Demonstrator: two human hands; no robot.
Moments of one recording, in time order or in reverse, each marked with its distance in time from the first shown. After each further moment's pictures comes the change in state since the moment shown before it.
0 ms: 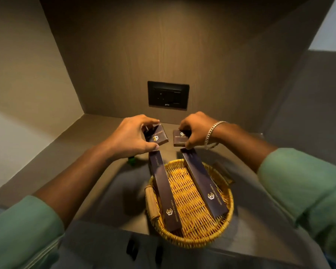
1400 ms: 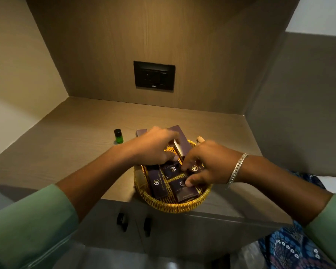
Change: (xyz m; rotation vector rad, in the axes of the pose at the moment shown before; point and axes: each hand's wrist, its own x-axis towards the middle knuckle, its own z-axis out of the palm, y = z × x) left_hand -0.034 0.072 0.063 0.168 -0.376 0.145; right_hand -0.147 -0.015 0.039 0.041 -0.141 -0.183
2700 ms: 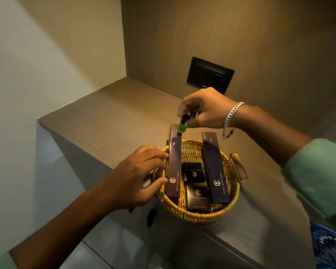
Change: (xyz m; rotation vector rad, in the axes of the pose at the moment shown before) left_hand -0.115 -0.006 0.068 -0.062 0.550 -0.125; right_hand 0.125 -0.013 -0.071 0.060 0.108 -0.333
